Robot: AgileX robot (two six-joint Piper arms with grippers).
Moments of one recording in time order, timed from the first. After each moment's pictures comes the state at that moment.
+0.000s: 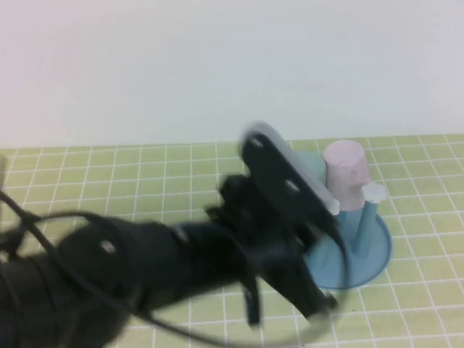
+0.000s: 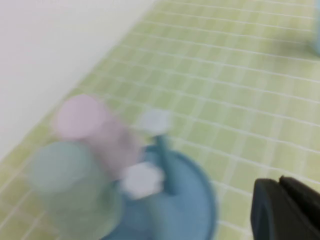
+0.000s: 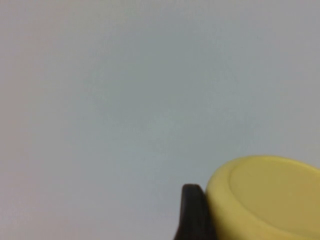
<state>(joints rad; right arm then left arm) 0.51 0.59 -0.55 1.41 -0.41 -0.95 -0.91 1.34 -0.91 -1.49 0.09 1.66</state>
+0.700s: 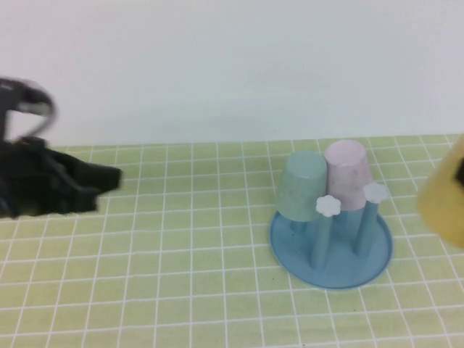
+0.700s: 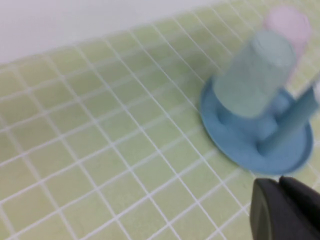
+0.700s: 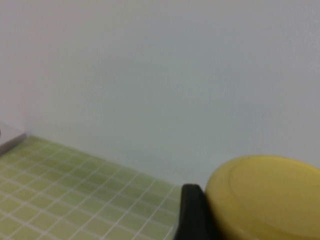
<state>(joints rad) 0.51 0.71 -0.55 1.40 0.01 -1.43 0.00 1.21 -0.93 -1.04 0.82 1.07</state>
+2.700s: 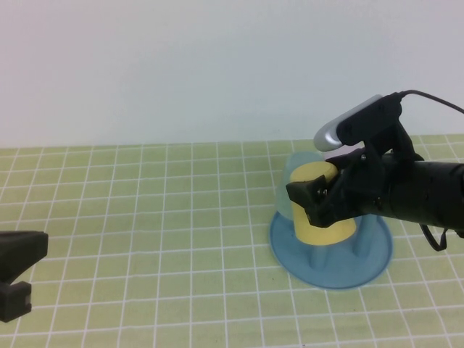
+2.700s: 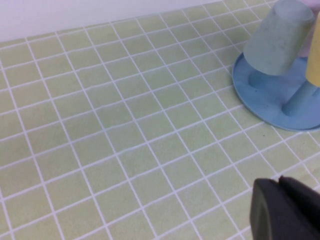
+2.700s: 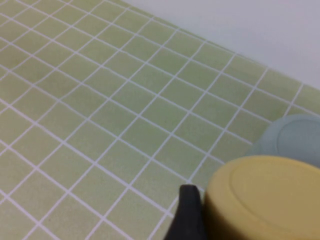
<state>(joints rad) 0.51 1.56 -0.92 1.46 0.14 -1.54 0.10 0.76 -0.78 -0.71 0.90 0.69</state>
